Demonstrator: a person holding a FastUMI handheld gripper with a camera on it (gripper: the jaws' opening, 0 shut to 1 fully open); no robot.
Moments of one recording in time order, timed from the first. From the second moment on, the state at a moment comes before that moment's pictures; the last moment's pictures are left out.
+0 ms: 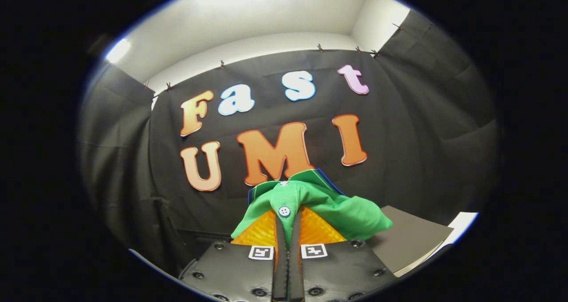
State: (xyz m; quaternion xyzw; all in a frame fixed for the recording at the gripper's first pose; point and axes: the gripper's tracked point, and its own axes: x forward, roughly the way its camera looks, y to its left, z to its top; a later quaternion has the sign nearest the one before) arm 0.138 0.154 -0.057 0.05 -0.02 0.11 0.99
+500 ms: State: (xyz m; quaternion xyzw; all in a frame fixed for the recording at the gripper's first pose) arm 0.123 0.391 -0.082 0.02 -0.02 0.23 0.97
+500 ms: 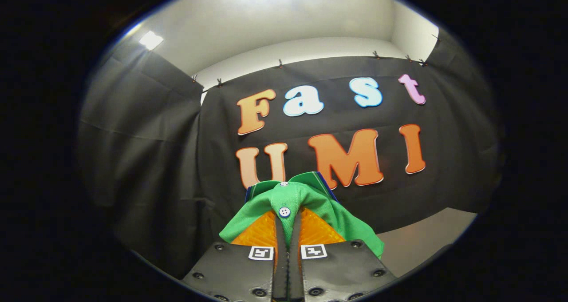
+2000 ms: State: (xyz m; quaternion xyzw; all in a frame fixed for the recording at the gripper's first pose) arm 0.174 0.429 -0.576 -0.03 0.42 0.11 0.90
